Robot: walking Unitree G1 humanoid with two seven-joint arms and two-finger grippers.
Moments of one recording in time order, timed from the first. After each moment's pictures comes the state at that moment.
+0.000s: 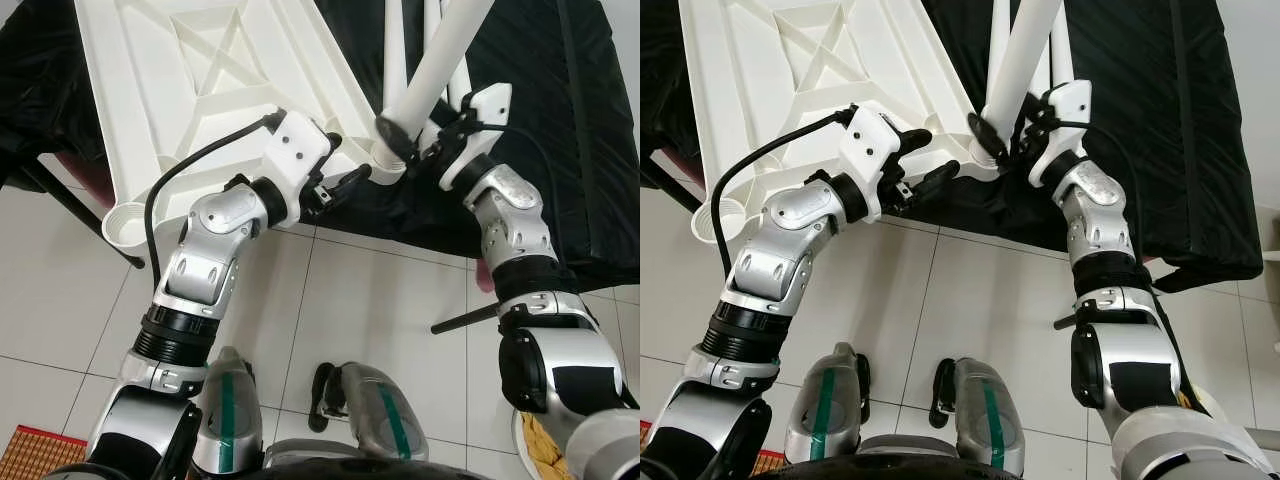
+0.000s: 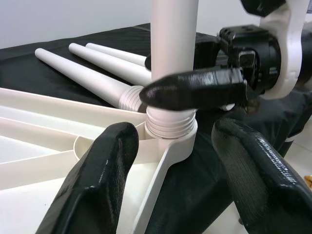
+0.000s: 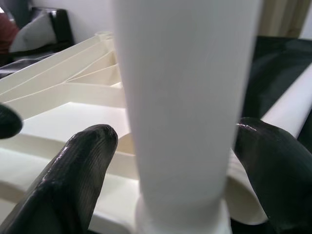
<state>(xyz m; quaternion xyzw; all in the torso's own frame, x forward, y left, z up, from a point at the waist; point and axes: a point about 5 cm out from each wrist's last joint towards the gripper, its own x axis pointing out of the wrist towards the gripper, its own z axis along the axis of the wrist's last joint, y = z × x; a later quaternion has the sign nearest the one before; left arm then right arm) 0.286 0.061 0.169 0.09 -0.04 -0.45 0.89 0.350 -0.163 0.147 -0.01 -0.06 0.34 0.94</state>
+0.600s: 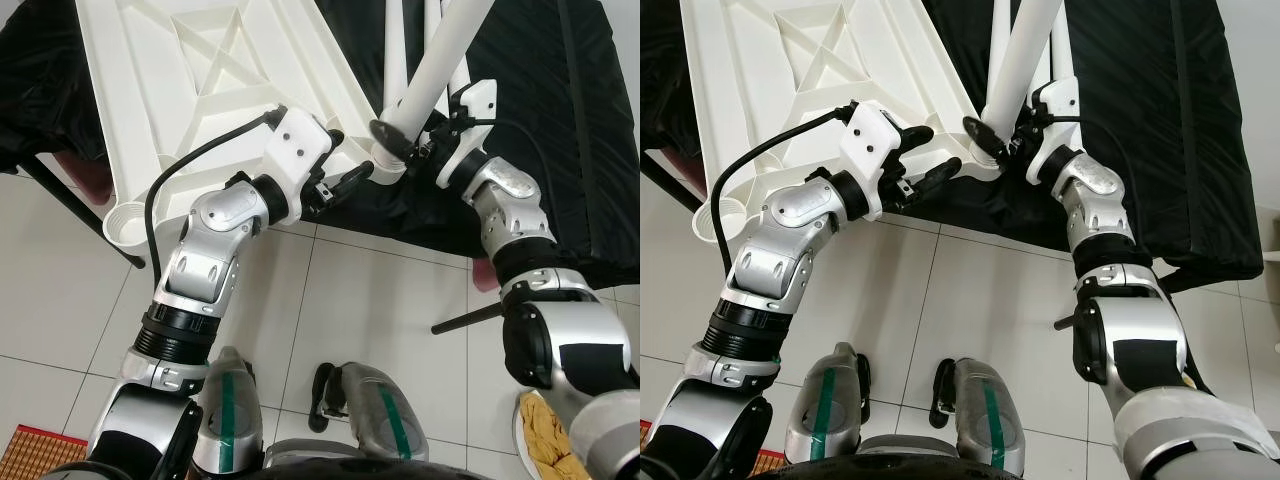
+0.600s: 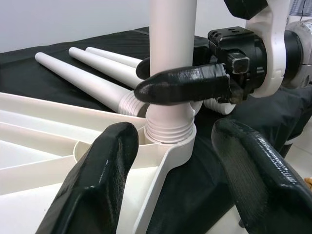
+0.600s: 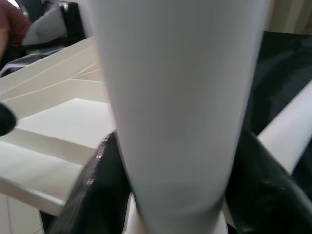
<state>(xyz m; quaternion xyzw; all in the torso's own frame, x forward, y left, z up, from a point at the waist) 0.287 0.059 0.171 0.09 -0.04 -0.45 0.89 0.362 -0.167 0.151 -0.02 -0.05 0.36 0.93</state>
